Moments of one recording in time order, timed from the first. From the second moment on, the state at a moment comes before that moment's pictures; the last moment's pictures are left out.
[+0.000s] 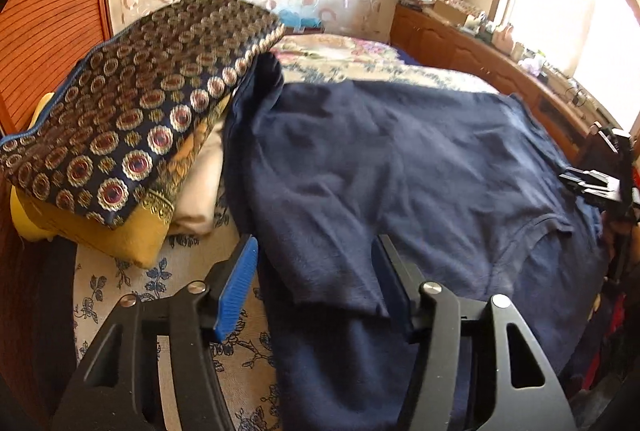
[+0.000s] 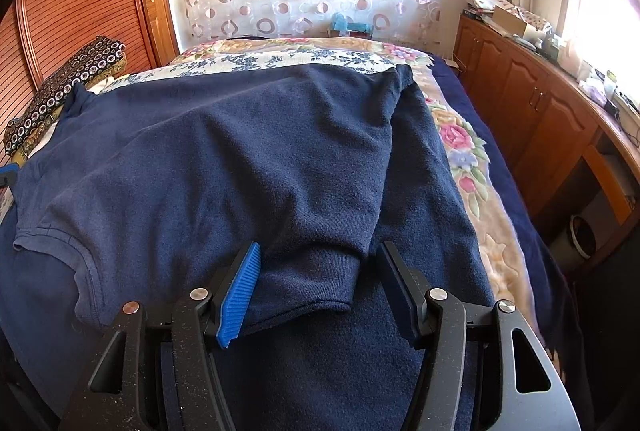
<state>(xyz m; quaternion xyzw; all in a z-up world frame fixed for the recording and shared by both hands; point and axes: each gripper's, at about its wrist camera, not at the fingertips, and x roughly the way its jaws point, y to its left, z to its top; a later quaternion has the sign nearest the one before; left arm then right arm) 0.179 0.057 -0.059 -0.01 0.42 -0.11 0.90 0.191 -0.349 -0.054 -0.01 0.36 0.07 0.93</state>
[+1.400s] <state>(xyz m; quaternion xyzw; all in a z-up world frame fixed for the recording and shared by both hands) 0.160 0.042 -0.012 -0.03 0.35 -0.18 0.92 0.182 -0.341 -0.023 -0.03 0.35 0.12 0.93</state>
